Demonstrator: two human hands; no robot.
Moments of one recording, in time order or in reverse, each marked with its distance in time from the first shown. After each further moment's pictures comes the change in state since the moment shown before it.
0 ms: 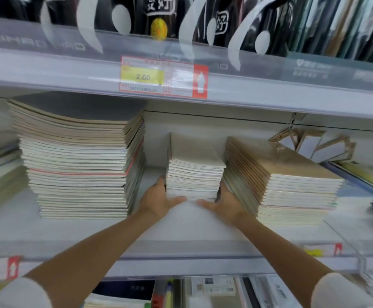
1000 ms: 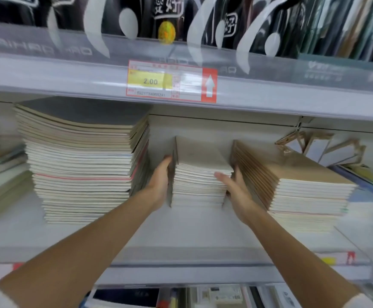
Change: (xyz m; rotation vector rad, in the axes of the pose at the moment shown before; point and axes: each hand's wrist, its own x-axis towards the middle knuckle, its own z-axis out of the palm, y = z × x) left_hand 0.029 0.041 -0.027 -0.983 -0.063 -0.262; right_hand 0.014 -0.030 -0.014 0.630 0.098 0.053
